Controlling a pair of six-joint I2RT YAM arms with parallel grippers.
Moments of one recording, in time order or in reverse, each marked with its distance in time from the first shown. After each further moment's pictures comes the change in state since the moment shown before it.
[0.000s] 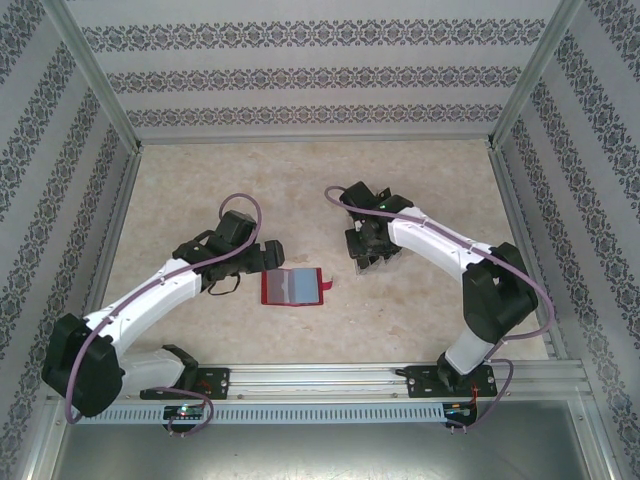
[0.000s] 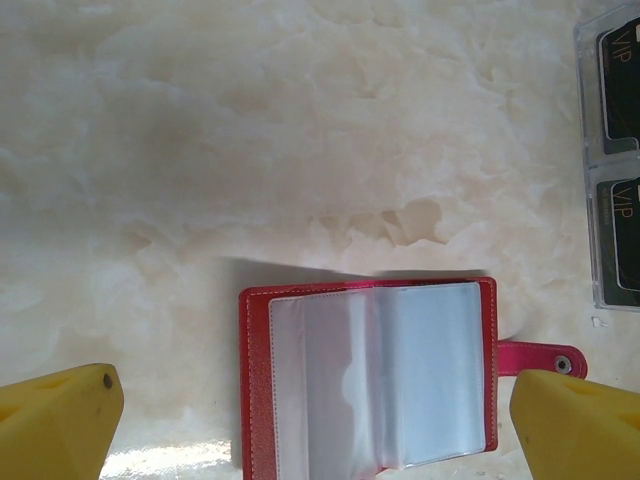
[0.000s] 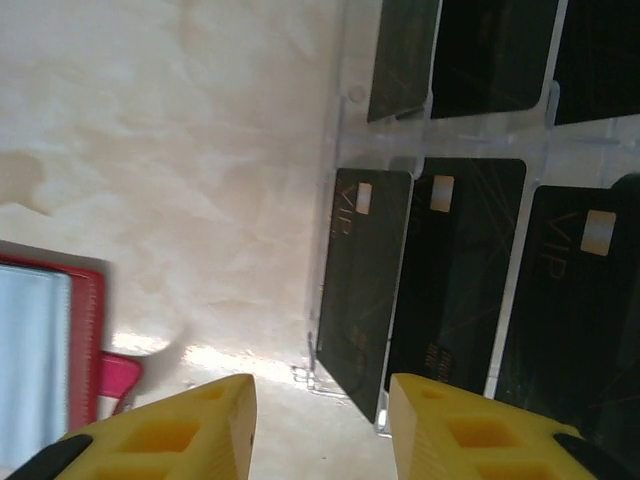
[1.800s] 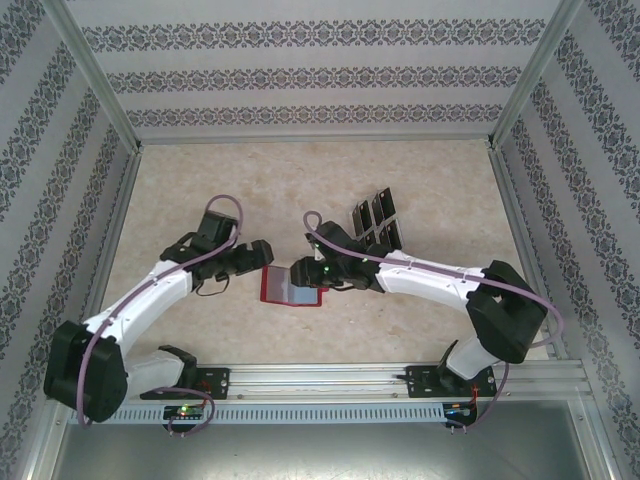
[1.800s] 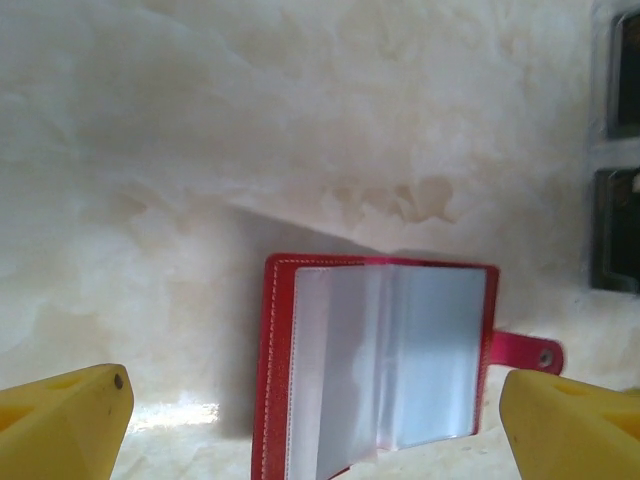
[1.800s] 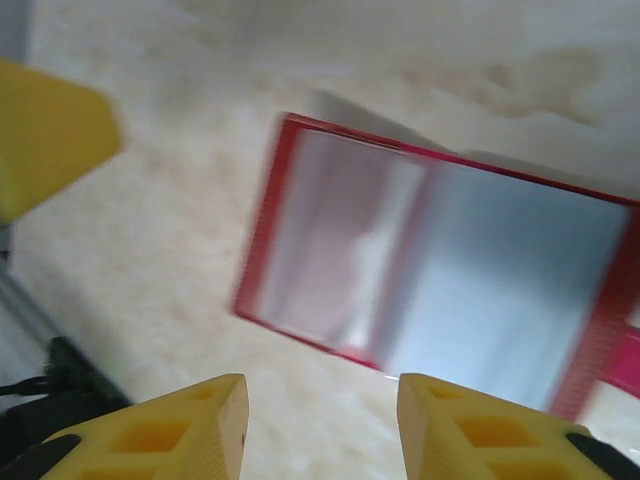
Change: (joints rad) left arm 0.072 0.057 -0.033 0.024 0.144 0.025; right arm 0.285 -0.076 -0.315 0.624 -0.314 0.423
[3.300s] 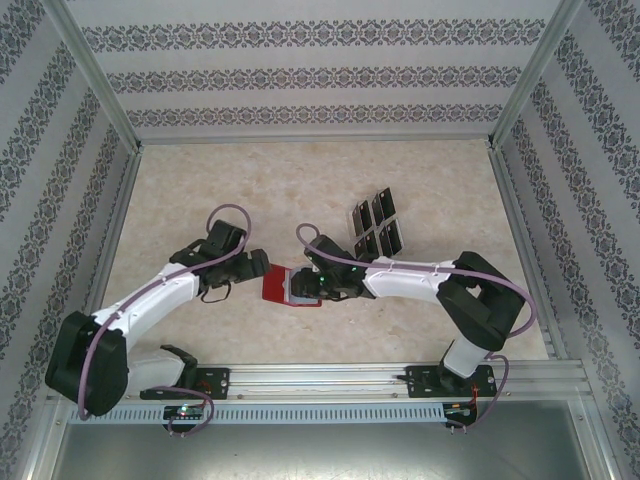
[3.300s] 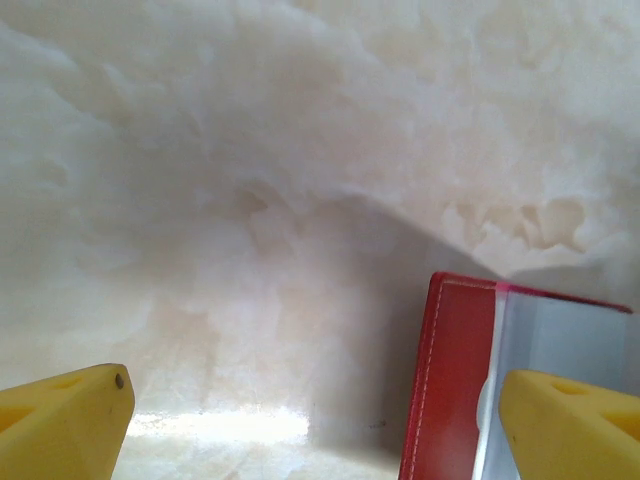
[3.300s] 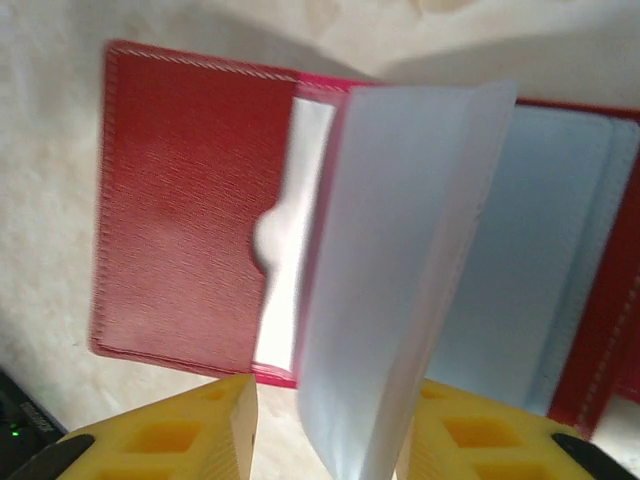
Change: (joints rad) left arm 0.053 -0.058 -0.098 0.026 -0.116 -0.037; right arm 0.032 0.088 -0.015 0.090 0.001 0.099
